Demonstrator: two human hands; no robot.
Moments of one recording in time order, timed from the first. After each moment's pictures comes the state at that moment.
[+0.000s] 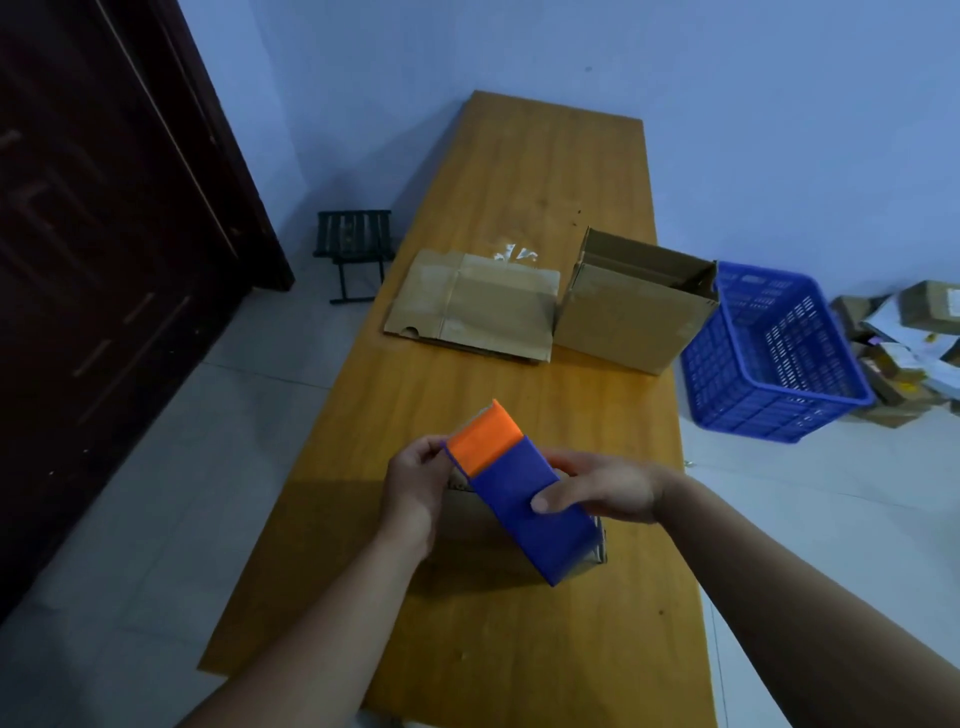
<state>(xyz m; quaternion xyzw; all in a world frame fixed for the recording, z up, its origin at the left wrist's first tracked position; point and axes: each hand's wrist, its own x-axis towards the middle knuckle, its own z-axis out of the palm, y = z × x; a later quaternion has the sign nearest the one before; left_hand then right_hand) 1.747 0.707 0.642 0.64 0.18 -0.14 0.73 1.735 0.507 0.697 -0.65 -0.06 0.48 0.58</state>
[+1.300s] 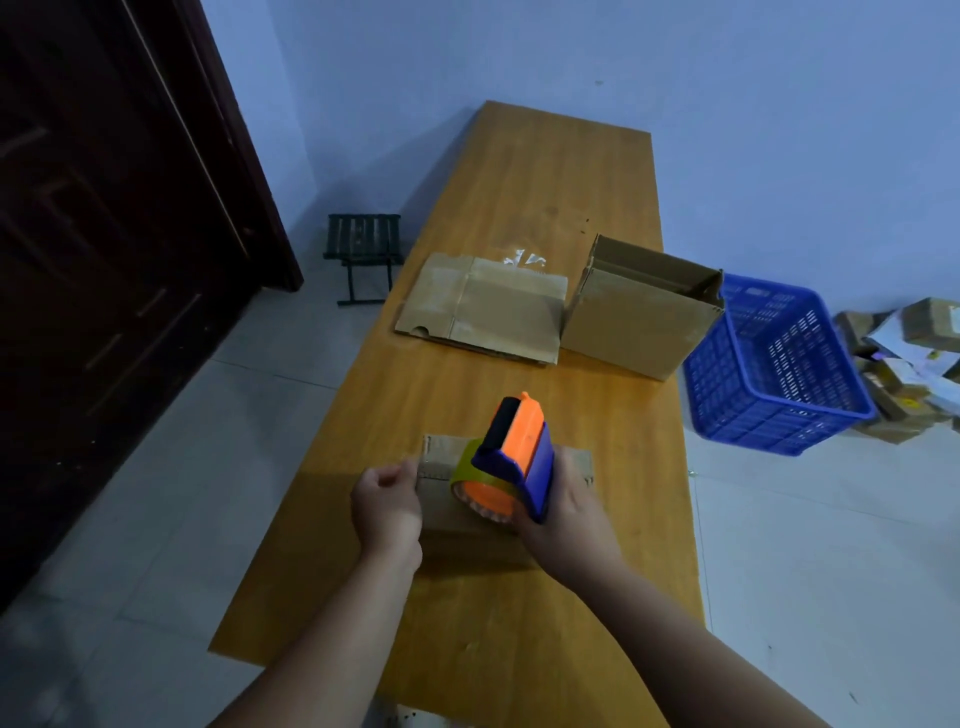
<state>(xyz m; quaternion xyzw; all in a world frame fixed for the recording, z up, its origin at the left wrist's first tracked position) 1.726 0.731 0.641 0.65 0.37 -0.06 0.66 1.677 0.567 0.665 -0.93 0.04 0.02 0.36</state>
